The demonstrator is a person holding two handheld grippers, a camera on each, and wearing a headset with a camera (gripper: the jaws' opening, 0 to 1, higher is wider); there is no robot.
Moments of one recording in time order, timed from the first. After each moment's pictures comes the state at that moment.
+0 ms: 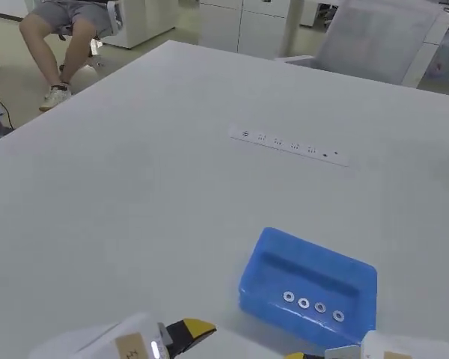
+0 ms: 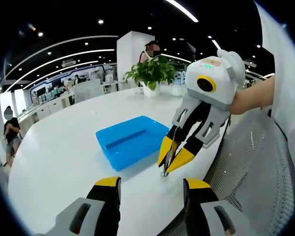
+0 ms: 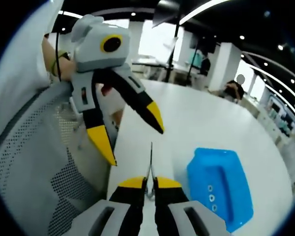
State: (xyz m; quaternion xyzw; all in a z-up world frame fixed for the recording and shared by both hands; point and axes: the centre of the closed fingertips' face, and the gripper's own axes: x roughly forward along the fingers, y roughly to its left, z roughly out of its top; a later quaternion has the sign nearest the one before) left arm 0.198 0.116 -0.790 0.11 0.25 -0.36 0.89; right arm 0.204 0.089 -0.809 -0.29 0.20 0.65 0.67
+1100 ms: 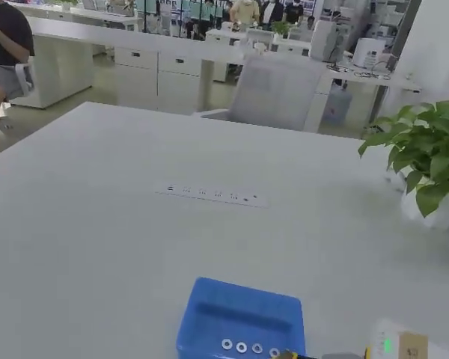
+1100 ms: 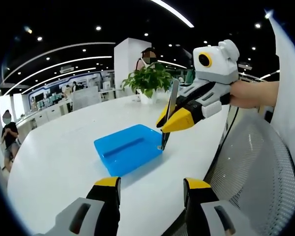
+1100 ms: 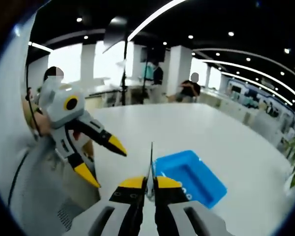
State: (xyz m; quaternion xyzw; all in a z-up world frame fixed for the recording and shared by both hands) left arm 0.195 0.108 -0.776 0.10 0.21 -0.37 0.90; right arm 0.231 0.056 -0.738 -0.17 0.19 0.52 0.82
